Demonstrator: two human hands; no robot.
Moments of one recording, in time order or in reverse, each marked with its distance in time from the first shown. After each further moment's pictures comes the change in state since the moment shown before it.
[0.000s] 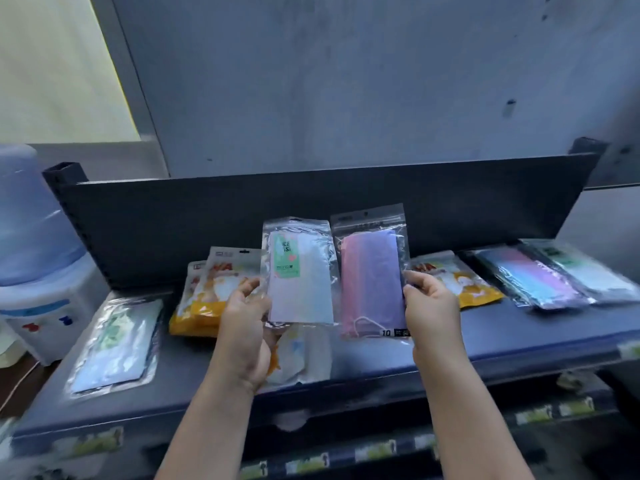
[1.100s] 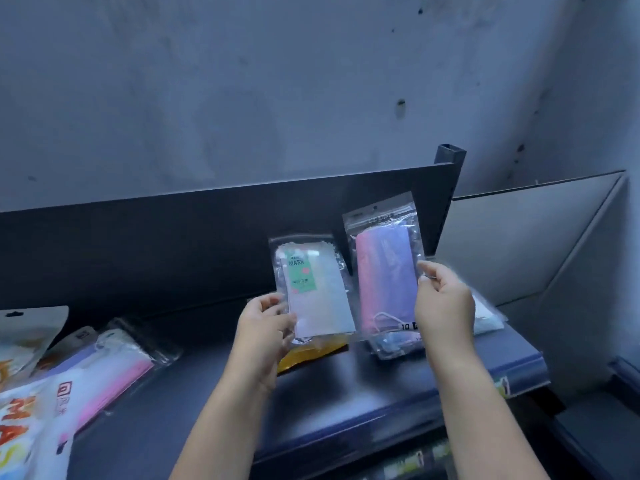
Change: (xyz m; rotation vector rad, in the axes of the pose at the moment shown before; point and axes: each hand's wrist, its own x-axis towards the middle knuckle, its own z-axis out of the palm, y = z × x) left_hand 0.046 -0.188 0.310 0.313 -0.089 -0.115; right_hand 0.233 -0.020 -0.261 -0.235 0.252 -0.159
